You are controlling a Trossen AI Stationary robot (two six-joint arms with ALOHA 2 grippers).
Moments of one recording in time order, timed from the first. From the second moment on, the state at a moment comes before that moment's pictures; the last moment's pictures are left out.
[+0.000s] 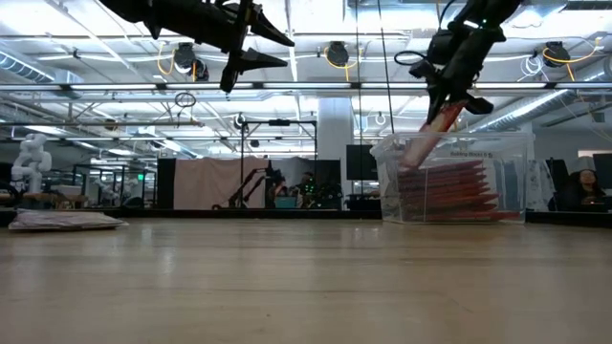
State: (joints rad) left arm 0.33 1.29 0.92 0.15 0.13 -0.68; right arm -1.12 1.44 1.36 -1.06 -0.41 0.40
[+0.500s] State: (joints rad) left arm 0.33 1.29 0.92 0.15 0.14 -0.64; right arm -1.12 1.39 1.34 -0.94 -0.29 0.44
